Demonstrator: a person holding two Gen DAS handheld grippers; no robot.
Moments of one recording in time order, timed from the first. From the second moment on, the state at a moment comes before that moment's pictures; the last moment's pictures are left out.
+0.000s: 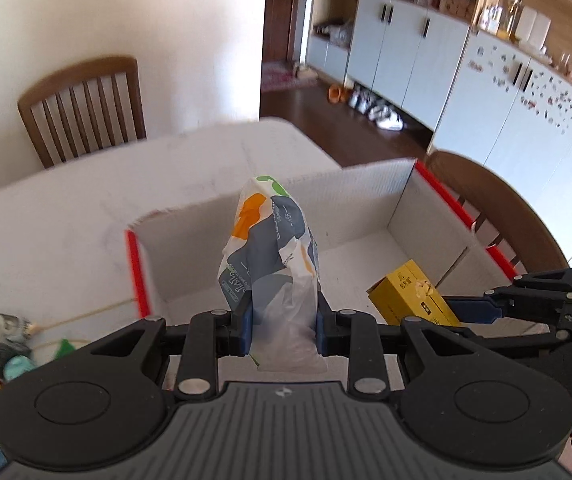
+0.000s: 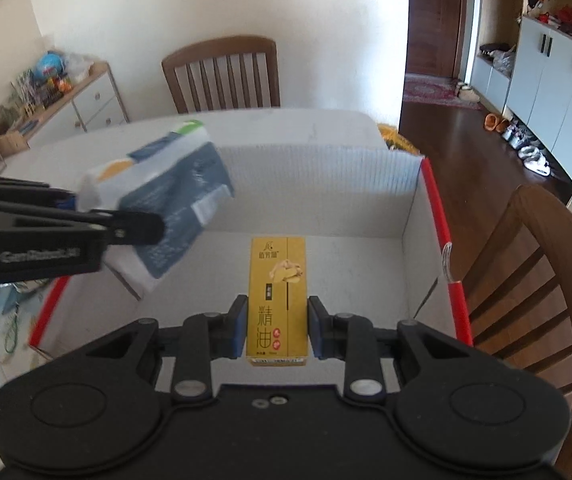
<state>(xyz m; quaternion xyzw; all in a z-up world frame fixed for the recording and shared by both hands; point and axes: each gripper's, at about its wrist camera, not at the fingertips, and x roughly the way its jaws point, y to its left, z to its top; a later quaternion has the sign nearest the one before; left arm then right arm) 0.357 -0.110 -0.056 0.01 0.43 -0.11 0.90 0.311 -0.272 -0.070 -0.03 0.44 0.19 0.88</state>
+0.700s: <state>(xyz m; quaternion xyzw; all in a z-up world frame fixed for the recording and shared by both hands) 0.395 -0.128 -0.122 0.04 0.56 -0.11 0.82 0.351 -0.261 -0.122 -0.07 0.55 0.17 0.82</state>
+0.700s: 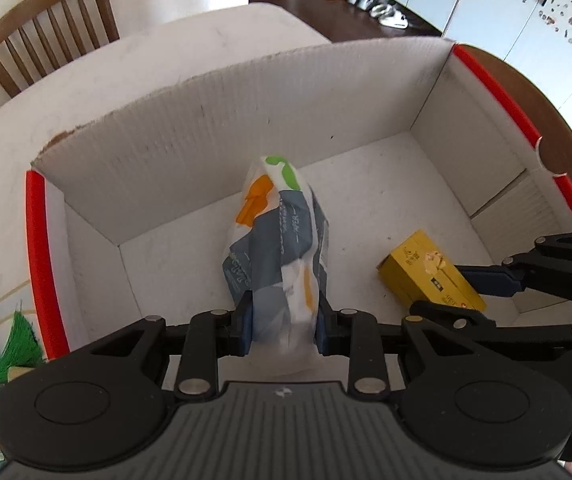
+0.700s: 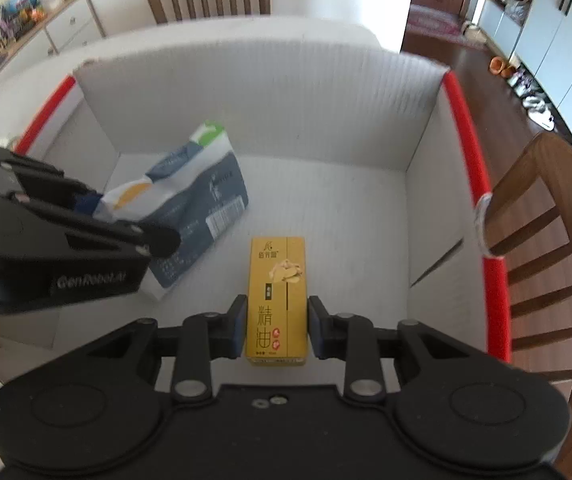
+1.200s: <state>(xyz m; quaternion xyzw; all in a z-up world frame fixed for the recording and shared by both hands) 0.402 -0.128 -0.120 0.03 0.56 -0.10 0.82 0.353 -0.264 -0.113 -0.06 0.55 0.17 0.81</state>
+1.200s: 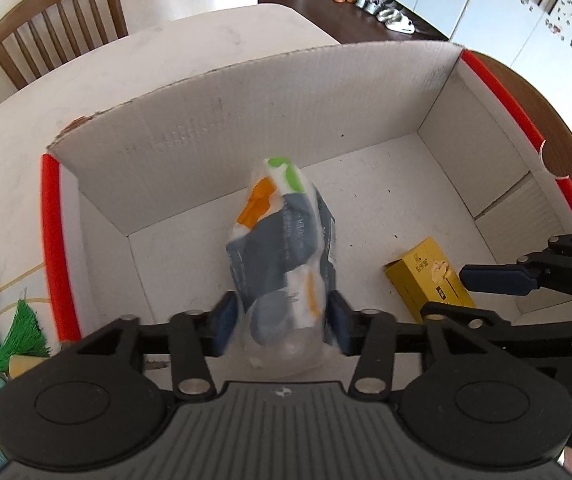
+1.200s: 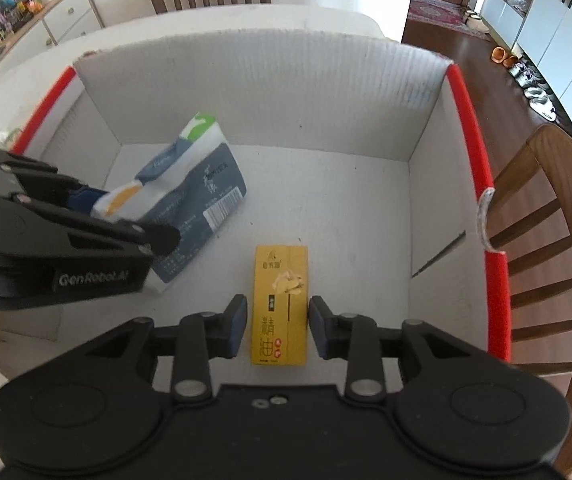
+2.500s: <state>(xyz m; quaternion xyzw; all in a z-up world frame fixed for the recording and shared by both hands) 0.245 -0.050 0.024 -0.02 0.35 -0.10 0.93 0.236 -0.279 0.009 0.04 0.38 0.20 0.90</state>
